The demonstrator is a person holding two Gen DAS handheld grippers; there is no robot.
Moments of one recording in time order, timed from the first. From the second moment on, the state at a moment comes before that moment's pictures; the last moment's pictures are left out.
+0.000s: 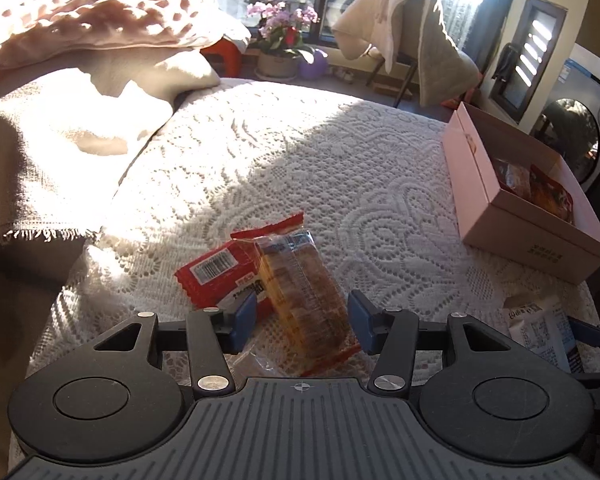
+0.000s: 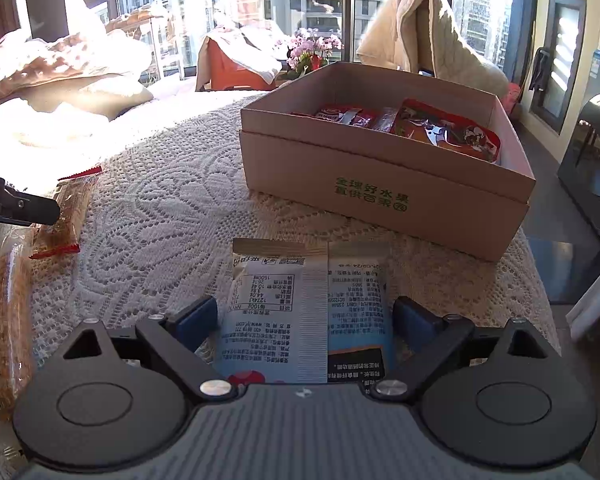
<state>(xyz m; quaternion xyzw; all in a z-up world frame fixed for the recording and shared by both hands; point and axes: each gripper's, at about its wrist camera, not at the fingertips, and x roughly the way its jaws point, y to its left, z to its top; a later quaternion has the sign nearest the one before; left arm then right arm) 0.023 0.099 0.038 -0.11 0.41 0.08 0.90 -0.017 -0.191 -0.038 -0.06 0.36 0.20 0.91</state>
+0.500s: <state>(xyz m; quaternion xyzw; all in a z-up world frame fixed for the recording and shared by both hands) 0.045 0.038 0.021 -0.05 0.43 -0.05 0.90 -0.018 -0.193 -0.039 -0.06 0.35 0.21 0.91</state>
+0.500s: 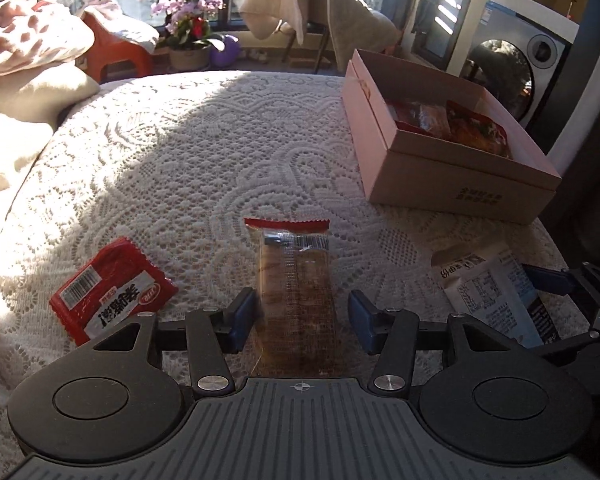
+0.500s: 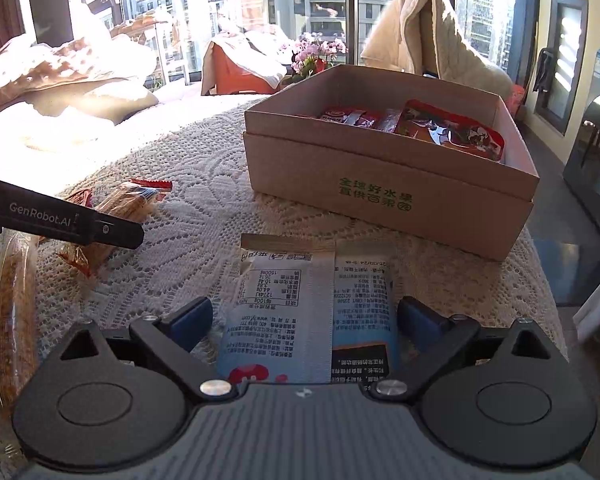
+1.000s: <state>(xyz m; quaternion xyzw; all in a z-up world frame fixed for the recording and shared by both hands) 0.056 0.021 0.019 0.00 0.43 -0.03 0.90 -0.017 -0.191 -0.039 -0.06 0.36 0.21 0.91</state>
